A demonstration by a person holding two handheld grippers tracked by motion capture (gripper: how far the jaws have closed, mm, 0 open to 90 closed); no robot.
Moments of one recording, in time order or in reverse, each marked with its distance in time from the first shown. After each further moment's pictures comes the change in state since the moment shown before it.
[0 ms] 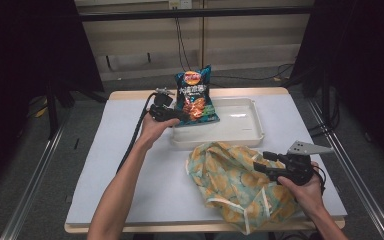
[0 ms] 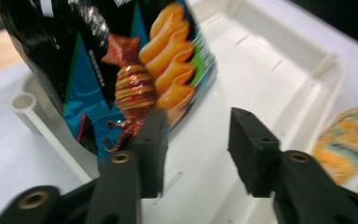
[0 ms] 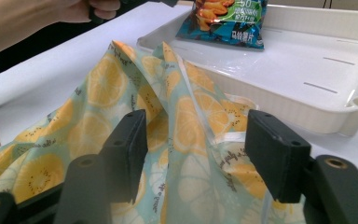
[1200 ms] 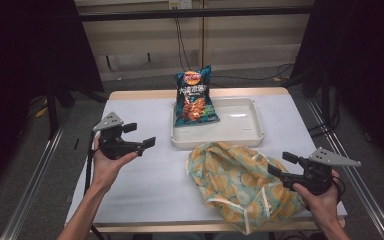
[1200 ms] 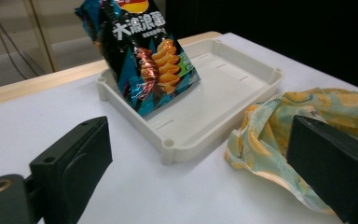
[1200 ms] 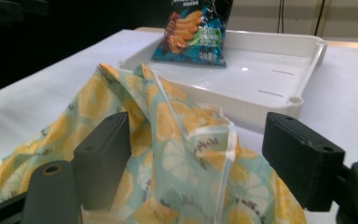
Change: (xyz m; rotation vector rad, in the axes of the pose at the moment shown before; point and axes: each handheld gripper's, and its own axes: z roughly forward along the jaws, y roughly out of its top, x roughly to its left) left arm -0.054 -0.089 -0.155 -0.264 0.120 0.037; right arm 0.008 -0.008 -0.040 -0.108 -0.128 0.042
